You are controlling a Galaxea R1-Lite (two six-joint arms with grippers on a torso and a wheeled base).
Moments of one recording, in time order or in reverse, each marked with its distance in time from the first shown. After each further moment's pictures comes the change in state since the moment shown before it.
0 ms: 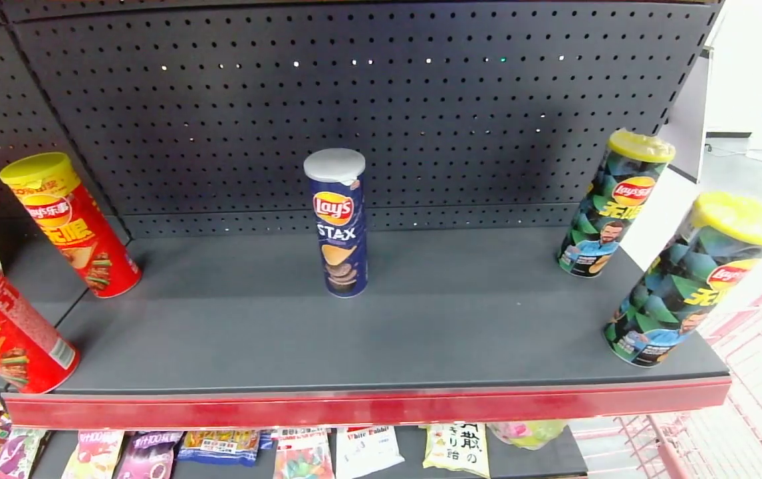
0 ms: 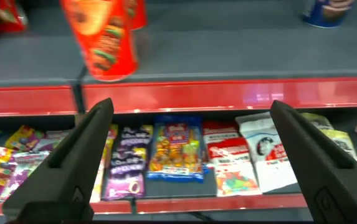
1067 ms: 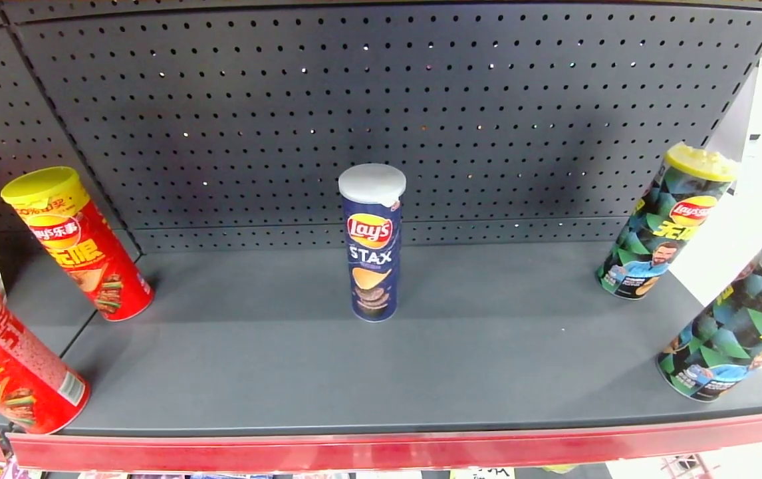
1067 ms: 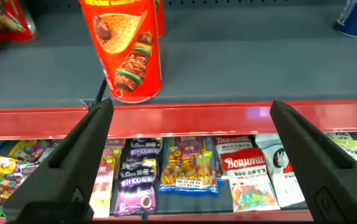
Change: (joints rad) left arm -0.001 0.004 0.000 0.000 -0.001 0.000; right arm 0.073 0.007 0.012 -0.003 0.022 0.000
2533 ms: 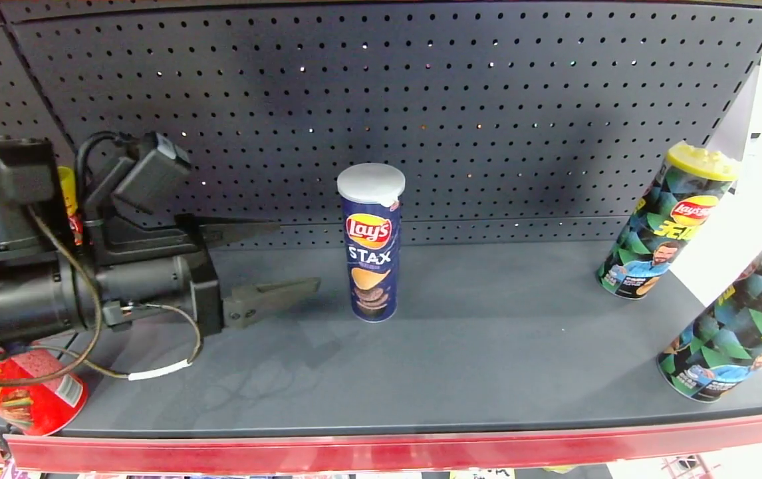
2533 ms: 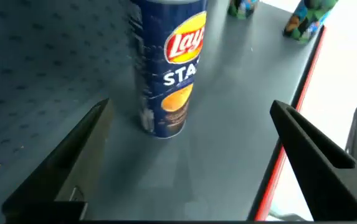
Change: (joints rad) left arm -0.377 1.456 -0.747 -0.499 -0.597 0.149; right arm 0.124 0.116 -0.035 -0.016 0.021 0.000
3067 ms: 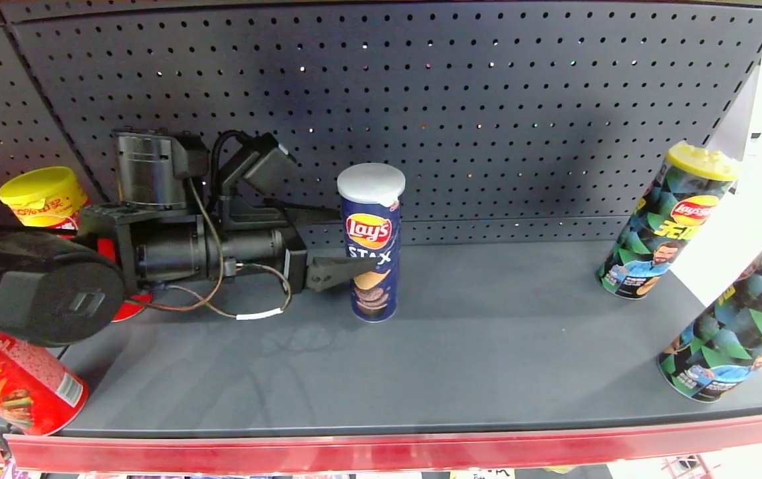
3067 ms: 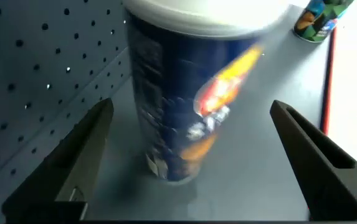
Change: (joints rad) left arm -0.047 0.293 -0.250 -0.004 -0.038 0.044; right arm -0.001 0.000 0.000 0.000 -0.009 0.000
